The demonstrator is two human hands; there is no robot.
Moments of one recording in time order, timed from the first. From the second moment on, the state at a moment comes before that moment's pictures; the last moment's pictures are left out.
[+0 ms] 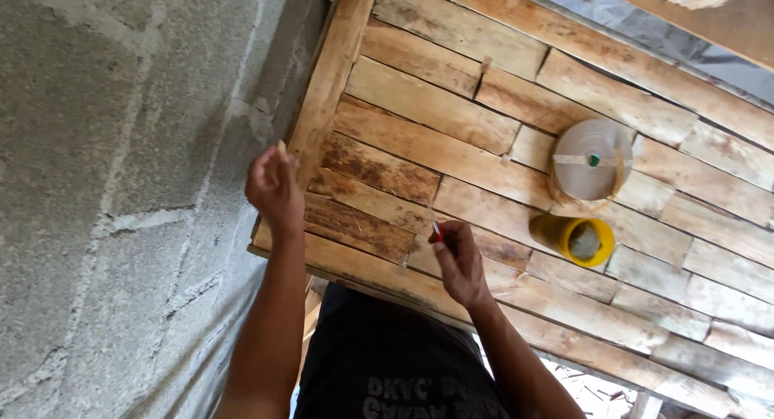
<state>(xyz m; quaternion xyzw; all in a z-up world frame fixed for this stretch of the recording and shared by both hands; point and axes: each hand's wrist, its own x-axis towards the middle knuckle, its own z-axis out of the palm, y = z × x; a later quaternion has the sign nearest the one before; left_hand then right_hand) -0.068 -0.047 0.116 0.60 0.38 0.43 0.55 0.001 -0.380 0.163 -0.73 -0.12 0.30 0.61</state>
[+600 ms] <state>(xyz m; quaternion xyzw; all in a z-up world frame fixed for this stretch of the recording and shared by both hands) -0.108 -0.296 0.150 0.54 0.30 0.03 0.79 0.006 -0.431 0.192 -0.76 -0.17 0.33 0.53</state>
